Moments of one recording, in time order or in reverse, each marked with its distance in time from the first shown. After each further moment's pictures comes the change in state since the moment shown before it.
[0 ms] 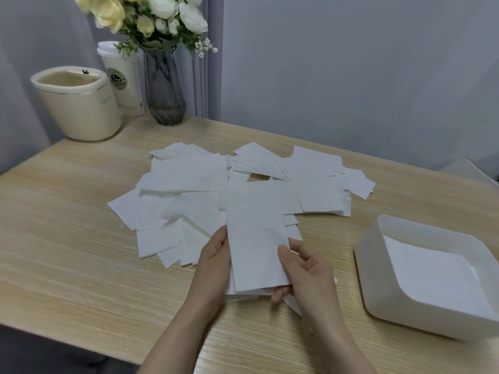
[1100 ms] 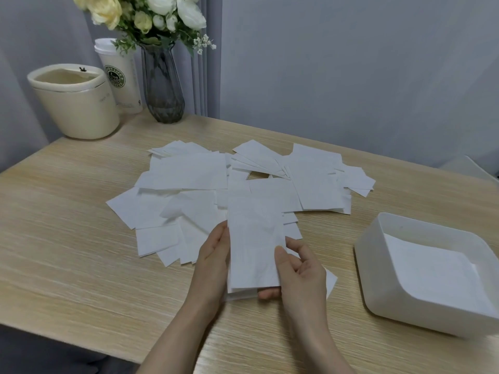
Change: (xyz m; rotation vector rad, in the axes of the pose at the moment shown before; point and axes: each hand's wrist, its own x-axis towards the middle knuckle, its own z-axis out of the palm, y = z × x) left_hand 0.000 -0.001 0.001 0.000 0.053 0.056; right_hand -0.006 0.011 0.014 -0.087 0.118 -0.030
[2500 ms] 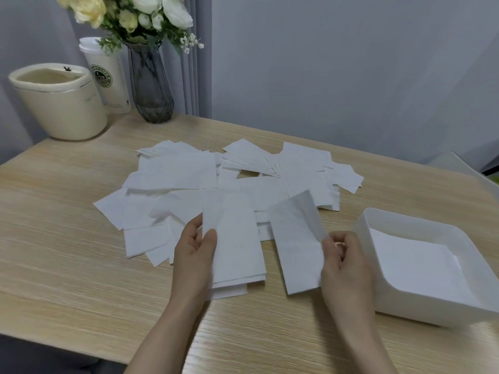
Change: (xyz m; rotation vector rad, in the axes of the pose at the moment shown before) left_hand 0.006 -0.005 -0.007 -0.009 0.140 0.038; right_hand 0.015 -0.014 -0.063 -0.615 0.340 -0.291
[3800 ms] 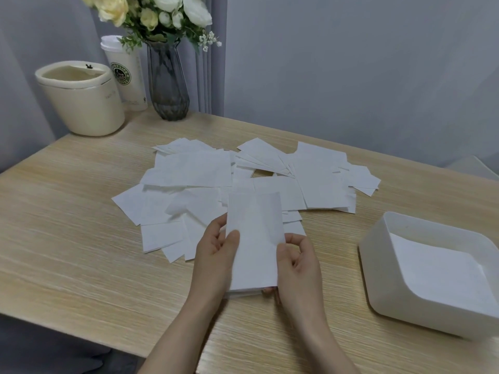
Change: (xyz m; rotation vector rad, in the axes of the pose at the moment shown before) left_hand -0.007 0.007 0.004 0.021 -0.080 -0.013; right_hand -0.028 -0.020 0.064 0.453 -0.323 0.154
